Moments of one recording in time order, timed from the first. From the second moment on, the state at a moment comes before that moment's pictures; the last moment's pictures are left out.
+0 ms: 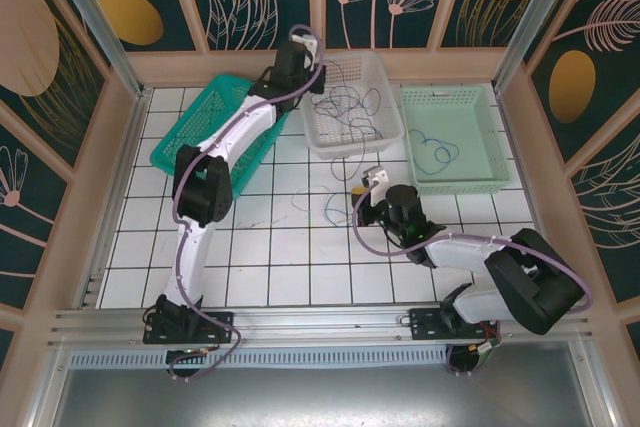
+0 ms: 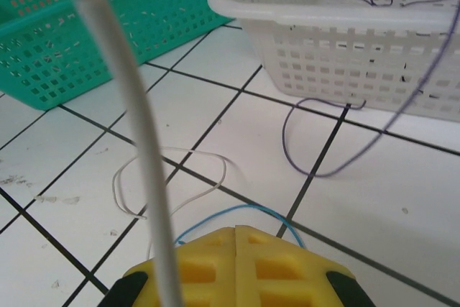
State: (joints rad) left arm -0.46 2.34 2.21 -0.25 0.05 -0.25; right arm 0.66 1.32 0.36 0.58 -0.05 0.18
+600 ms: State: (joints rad) left arm -0.45 2.41 2.14 -0.25 0.13 -0.29; right arm 0.59 1.10 0.33 0.35 0.01 0.28
